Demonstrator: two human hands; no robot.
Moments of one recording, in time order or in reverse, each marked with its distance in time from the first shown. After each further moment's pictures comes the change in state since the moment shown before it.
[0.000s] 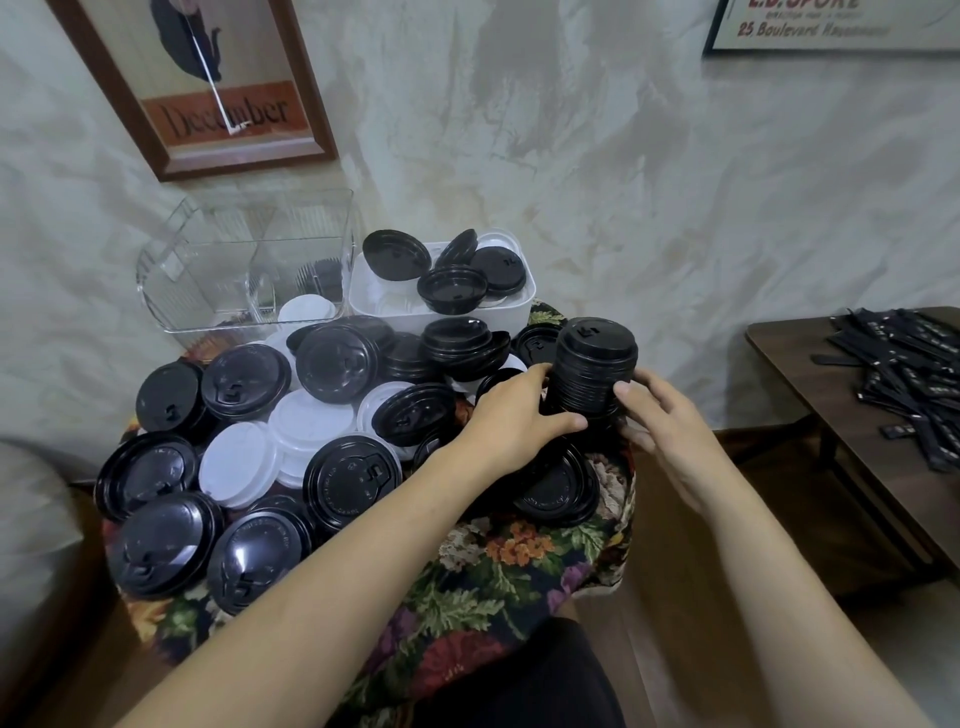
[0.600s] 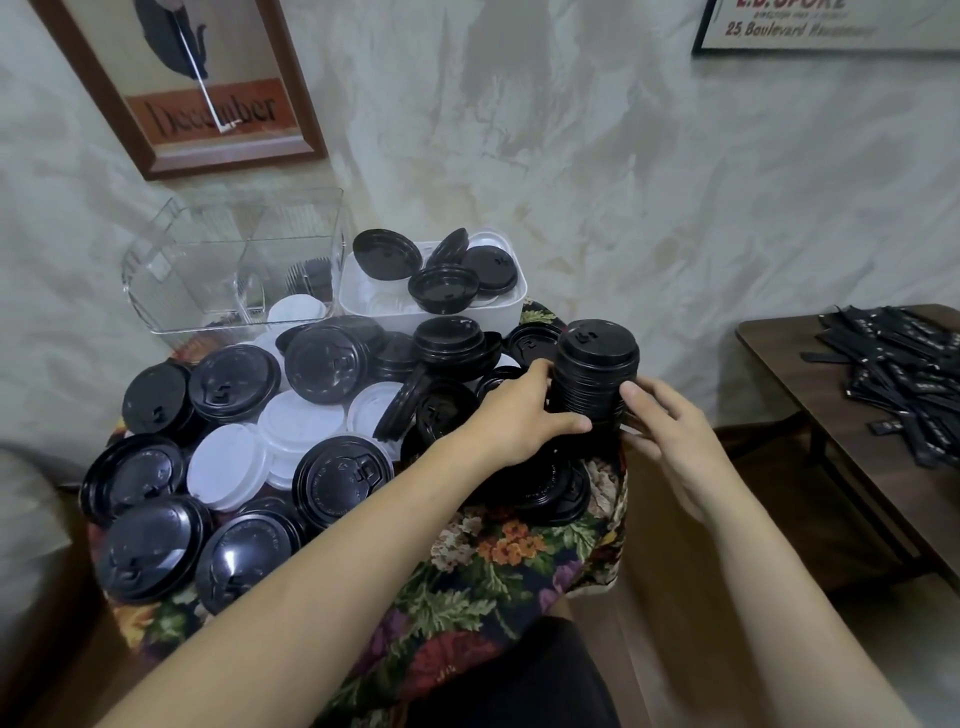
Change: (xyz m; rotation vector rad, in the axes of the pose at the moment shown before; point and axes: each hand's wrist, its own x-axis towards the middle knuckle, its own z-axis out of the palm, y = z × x) left_hand 0.011 0.005 0.003 -0.023 -0.121 -0.033; right_hand -0.014 -0.001 -0.004 0.035 0.086 0.012
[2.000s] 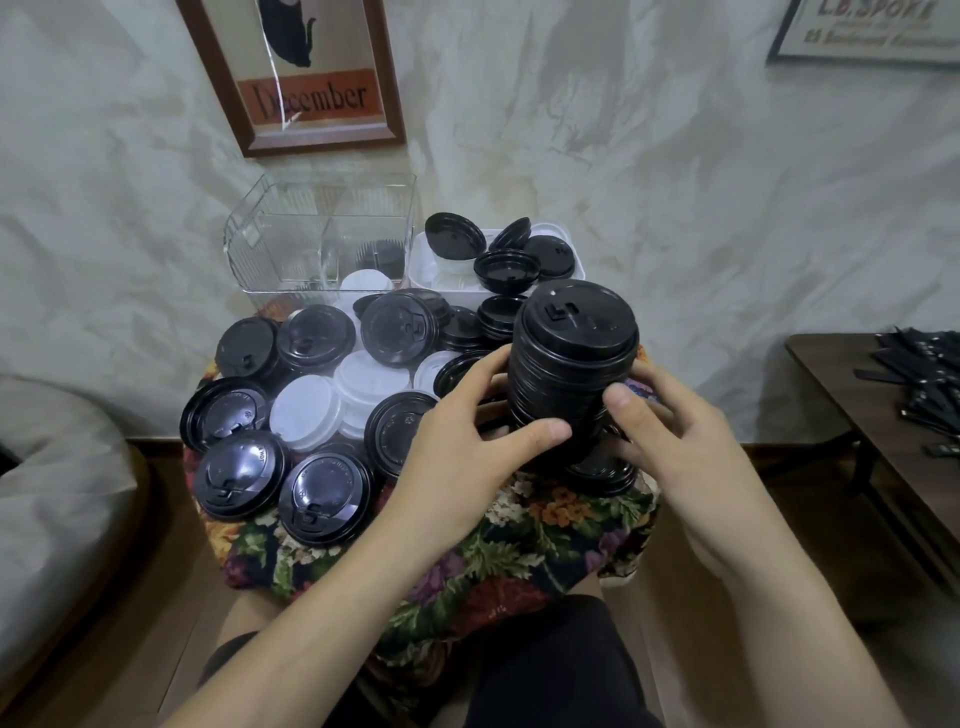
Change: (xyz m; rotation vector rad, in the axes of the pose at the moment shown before) left_hand -0.163 -0.015 -0.031 -0.475 0.411 0.120; right_hand -0.104 -0.064 0.080 -0.090 -0.169 -0.188
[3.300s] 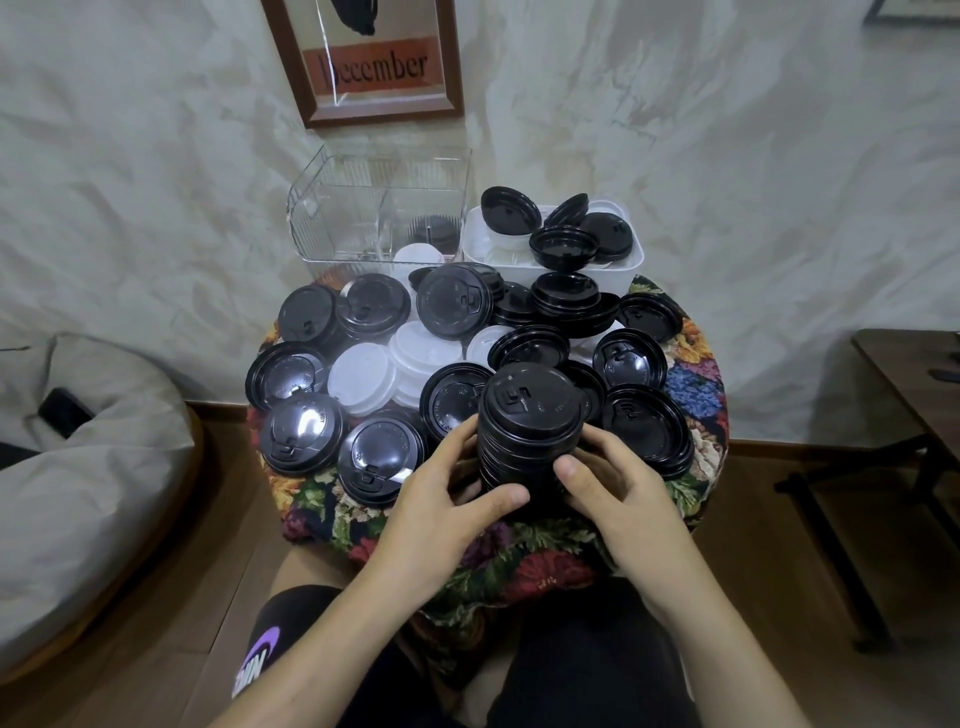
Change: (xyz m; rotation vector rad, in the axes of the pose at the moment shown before) left_hand -0.066 -0.072 -0.036 0.006 0.029 -0.208; right_hand -0.029 0.059 0.067 -0.001 -0.121 0.125
